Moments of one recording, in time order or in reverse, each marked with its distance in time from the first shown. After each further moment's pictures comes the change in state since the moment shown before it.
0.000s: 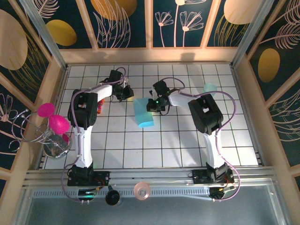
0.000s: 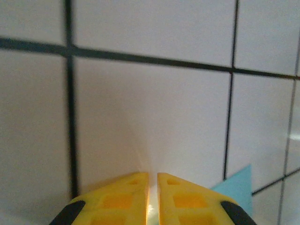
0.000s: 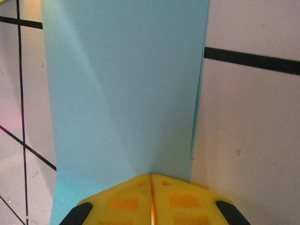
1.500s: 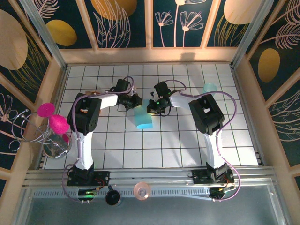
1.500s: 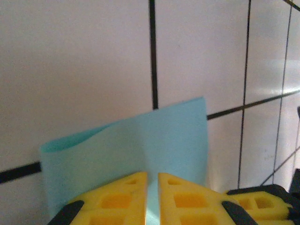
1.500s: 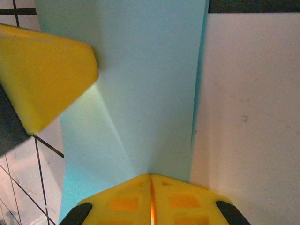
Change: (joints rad) left arm -0.114 -0.114 -0.259 0.199 0.115 -0.100; right arm -0.005 -0.018 -0.049 0.019 -0.066 0.097
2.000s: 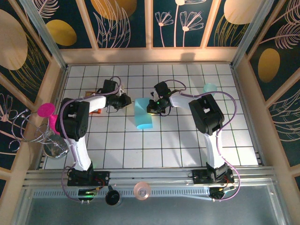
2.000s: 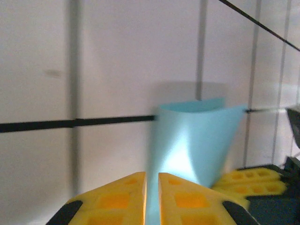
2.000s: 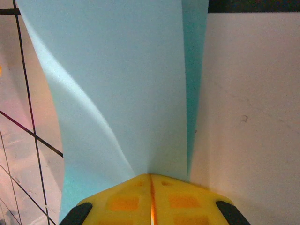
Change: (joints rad) left arm 0.077 -0.168 -0.153 0.017 -0.008 0.009; right arm 0.000 0.000 0.000 0.000 -0.001 0.000
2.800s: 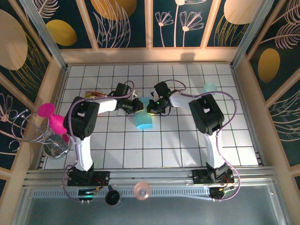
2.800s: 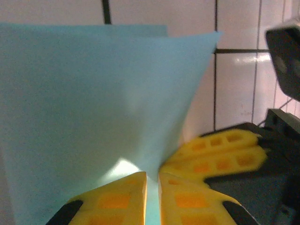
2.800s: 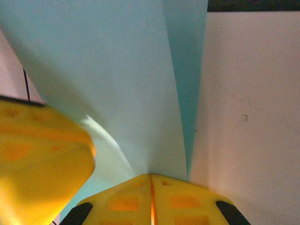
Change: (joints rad) left arm -0.110 0.079 0.021 0.035 0.086 -0.026; right arm 0.000 0.000 0.005 -0.007 -0.001 0.000
